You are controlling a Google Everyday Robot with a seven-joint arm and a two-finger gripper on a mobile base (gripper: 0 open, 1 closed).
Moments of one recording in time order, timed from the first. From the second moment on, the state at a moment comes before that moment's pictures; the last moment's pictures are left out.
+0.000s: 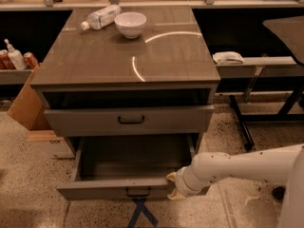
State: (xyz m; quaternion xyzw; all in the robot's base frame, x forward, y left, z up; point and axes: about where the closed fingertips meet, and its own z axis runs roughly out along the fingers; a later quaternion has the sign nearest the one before) arm 0.442 -0.086 0.420 -0.72 0.66 0.12 0.18
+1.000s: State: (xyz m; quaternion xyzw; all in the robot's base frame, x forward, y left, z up) arm 0.418 -0.088 0.439 -0.71 0.66 0.13 0.21
